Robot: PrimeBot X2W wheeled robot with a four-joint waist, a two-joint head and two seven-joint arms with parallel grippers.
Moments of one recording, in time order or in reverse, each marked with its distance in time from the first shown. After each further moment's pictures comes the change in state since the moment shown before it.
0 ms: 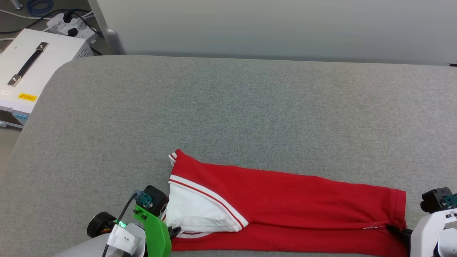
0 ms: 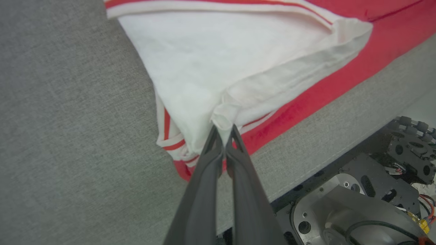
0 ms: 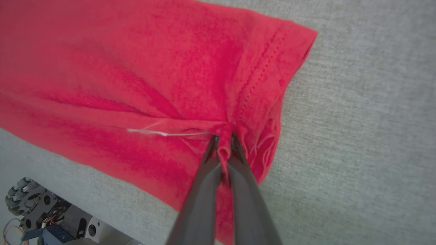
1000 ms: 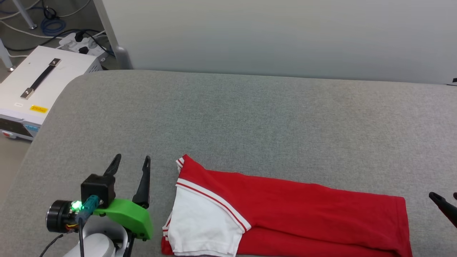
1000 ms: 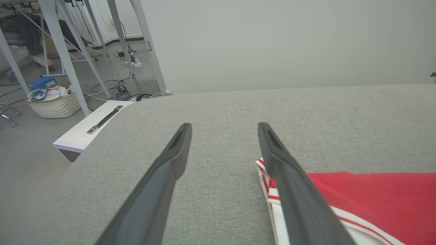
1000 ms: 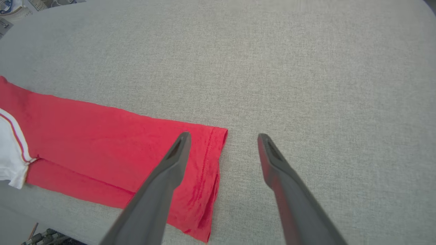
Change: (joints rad) left arm 0.282 -0.100 0.524 -0.088 0.311 0.367 -0.481; right arm 0.185 0.006 -0.513 -0.311 -0.070 0.000 0.170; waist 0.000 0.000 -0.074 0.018
